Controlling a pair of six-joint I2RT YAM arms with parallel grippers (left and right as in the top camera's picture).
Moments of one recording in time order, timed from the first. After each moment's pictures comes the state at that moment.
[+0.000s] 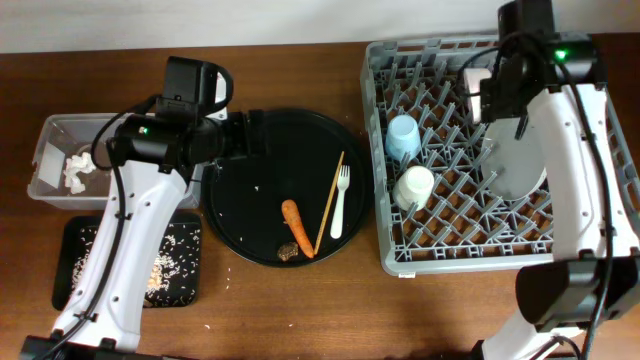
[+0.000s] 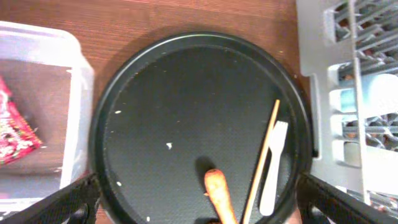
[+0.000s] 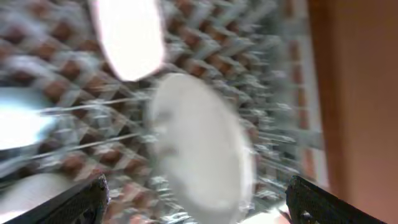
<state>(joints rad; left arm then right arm) -0.21 1.57 1.58 -1.00 0.05 -0.30 0.01 1.85 2.01 -1.33 0.39 0.03</state>
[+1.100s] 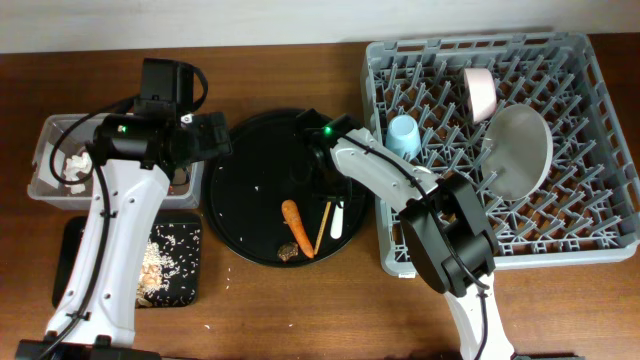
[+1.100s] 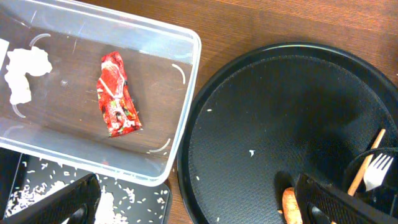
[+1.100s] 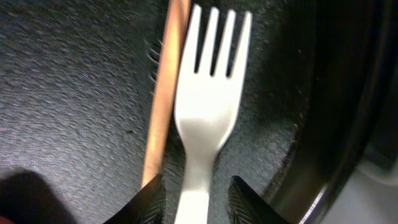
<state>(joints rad) -0.12 1.57 1.58 -1.07 -0.19 -0.30 0.59 2.25 1.77 -1.10 0.06 0.68</state>
